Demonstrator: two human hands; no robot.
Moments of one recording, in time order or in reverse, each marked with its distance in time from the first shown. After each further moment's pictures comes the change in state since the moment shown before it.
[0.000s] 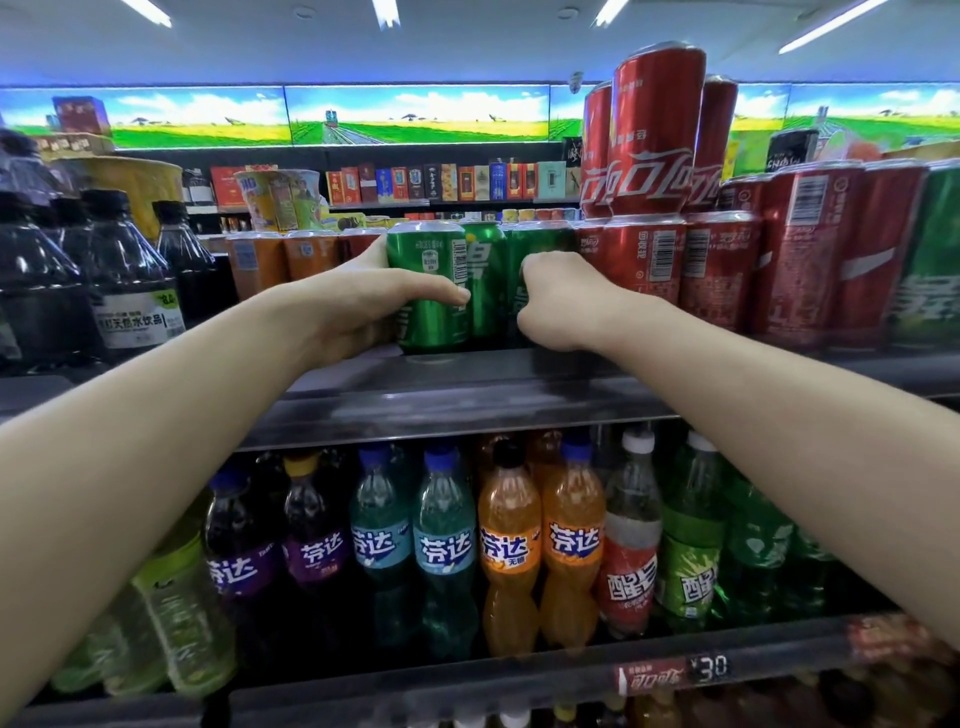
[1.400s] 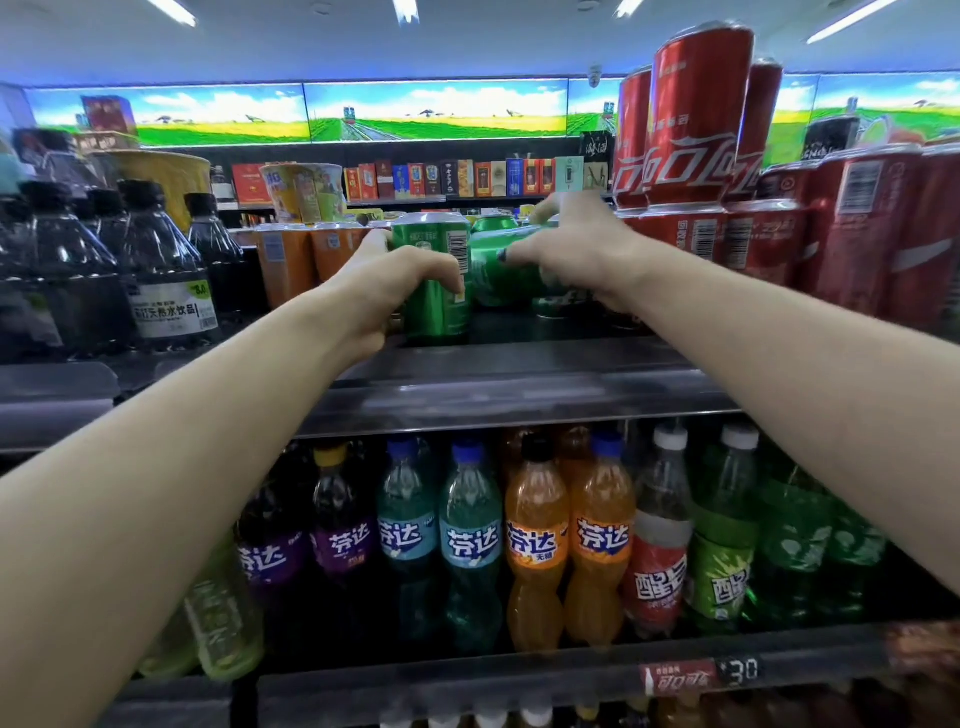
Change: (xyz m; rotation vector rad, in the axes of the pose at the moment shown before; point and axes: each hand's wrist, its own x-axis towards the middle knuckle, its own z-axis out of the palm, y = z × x) left_hand 0.011 -0.016 -0.013 -0.083 0.292 -0.011; right_hand 0.039 0.001 -0.005 0.576 0.099 -0.033
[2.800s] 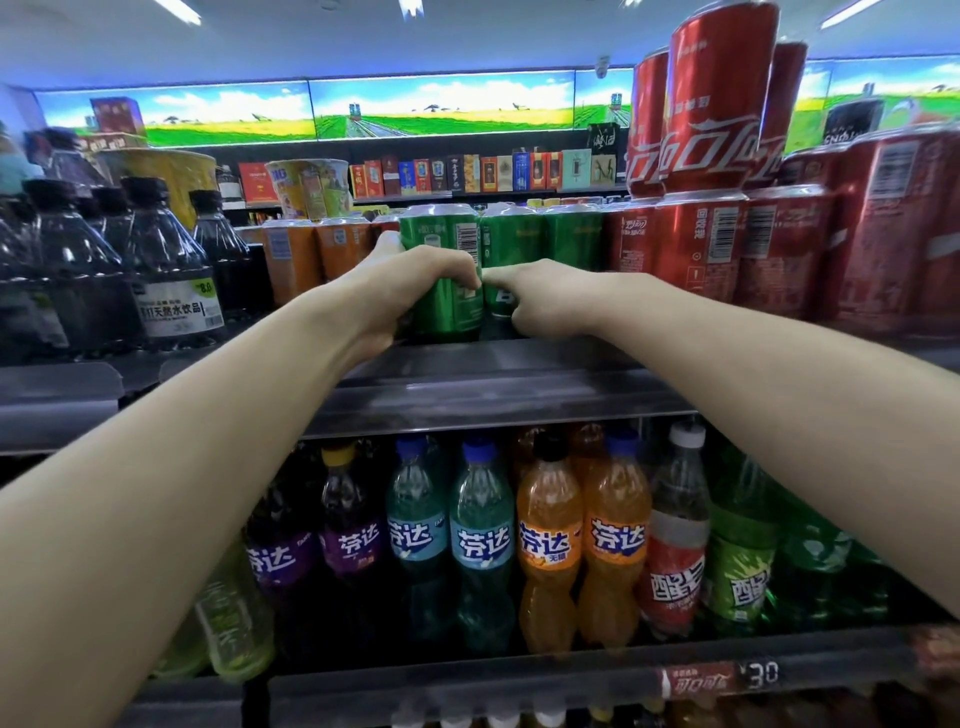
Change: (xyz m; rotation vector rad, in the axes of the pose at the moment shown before) left_hand -0.006 0.002 0.007 0.107 0.001 -0.058; right_hand 0.003 0.006 0.038 -0.580 -0.376 -0.106
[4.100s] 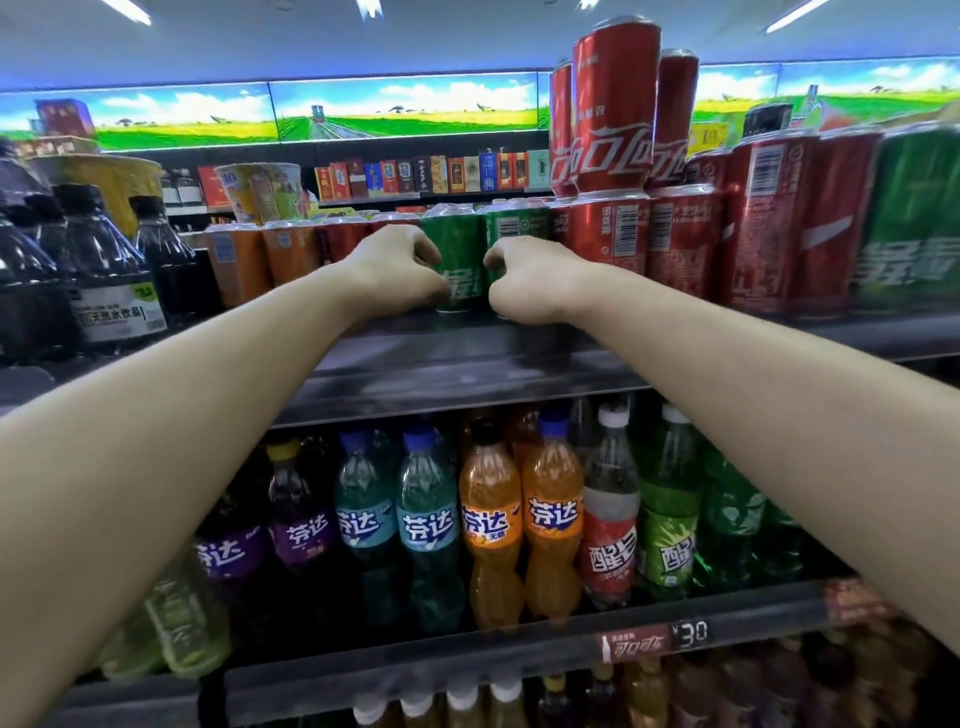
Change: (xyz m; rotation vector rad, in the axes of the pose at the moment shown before) left_hand 0.018 0.020 0.033 0.653 -0.095 0.228; right_hand -0.065 0.010 -0.023 0.207 0.170 0.196
